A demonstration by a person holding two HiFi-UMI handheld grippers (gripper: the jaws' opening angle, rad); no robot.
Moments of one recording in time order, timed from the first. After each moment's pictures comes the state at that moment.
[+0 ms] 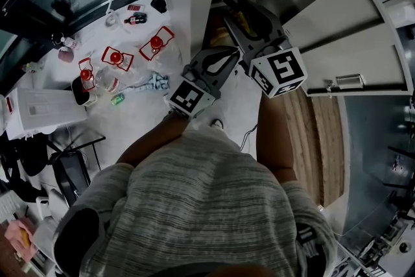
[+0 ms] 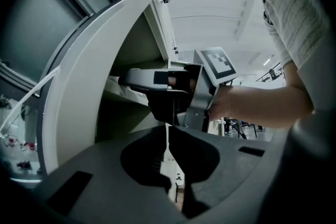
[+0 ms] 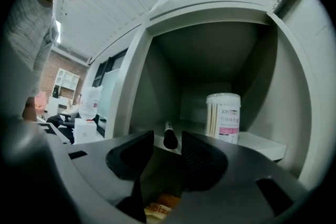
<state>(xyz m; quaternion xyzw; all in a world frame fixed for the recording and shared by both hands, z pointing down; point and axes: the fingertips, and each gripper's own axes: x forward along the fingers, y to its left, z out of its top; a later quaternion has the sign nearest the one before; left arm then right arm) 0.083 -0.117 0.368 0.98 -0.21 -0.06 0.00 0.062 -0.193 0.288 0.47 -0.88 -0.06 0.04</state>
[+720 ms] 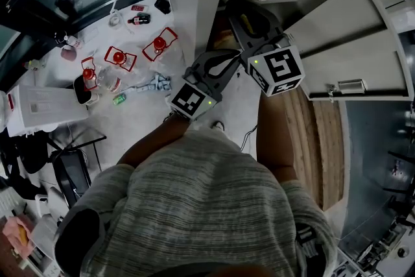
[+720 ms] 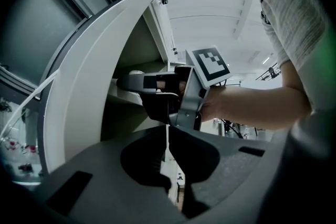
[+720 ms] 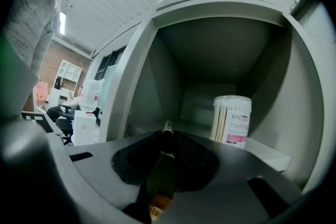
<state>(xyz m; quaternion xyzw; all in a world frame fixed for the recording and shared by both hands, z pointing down) 0.079 -0.116 0.366 0.98 -0.21 -0.06 -0.01 0.051 -0.204 0.288 0.46 -0.88 -0.08 0.07</state>
